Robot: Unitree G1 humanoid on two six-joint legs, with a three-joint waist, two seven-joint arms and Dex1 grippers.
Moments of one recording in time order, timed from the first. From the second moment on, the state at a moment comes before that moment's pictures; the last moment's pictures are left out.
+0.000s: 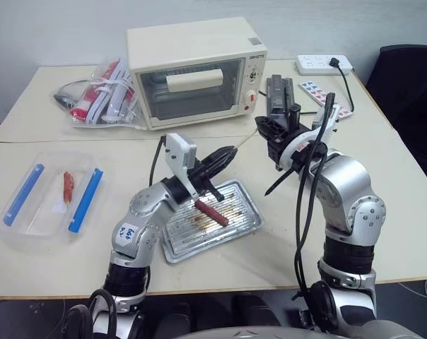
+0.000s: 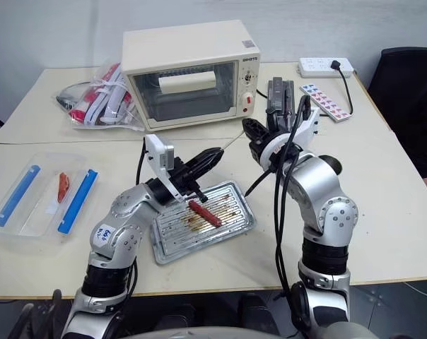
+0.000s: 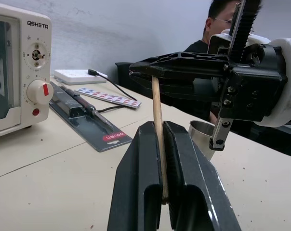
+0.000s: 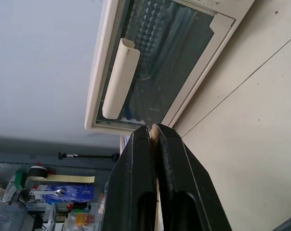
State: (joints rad) left arm -0.46 0.14 -0.05 -0.25 -0.46 0.43 -0.46; right arm -0.65 -0.15 -0.20 -0.28 1.79 0.55 -0.81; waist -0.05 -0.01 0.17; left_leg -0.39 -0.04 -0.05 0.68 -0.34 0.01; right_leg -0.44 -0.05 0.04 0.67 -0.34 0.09
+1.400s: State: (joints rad) left arm -0.10 1.07 0.55 -0.33 -0.79 0.76 -1.12; right arm -0.66 -0.62 0.52 -0.40 0.68 0.97 0.38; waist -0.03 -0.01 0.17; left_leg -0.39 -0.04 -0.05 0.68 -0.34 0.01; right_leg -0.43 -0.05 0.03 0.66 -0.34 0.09
